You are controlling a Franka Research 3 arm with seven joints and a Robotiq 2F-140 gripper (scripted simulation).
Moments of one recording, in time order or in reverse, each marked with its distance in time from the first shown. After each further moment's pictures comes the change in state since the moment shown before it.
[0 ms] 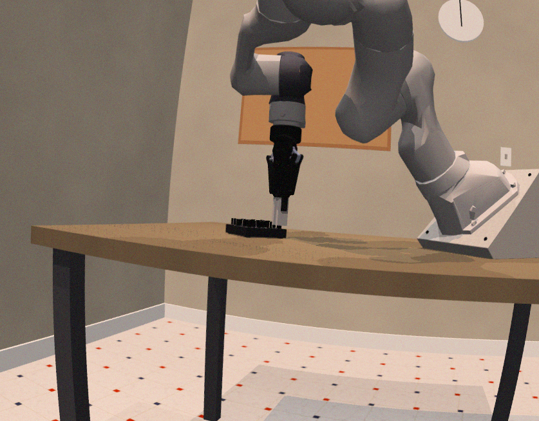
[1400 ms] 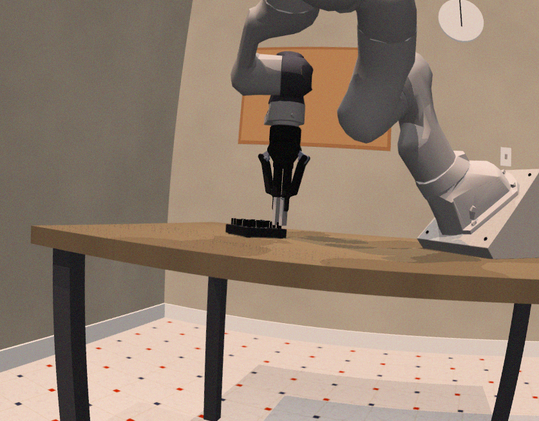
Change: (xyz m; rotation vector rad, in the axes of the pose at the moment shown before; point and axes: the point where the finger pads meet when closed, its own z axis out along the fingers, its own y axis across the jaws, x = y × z) arm 0.000 0.000 0.000 -0.001 0.006 -0.557
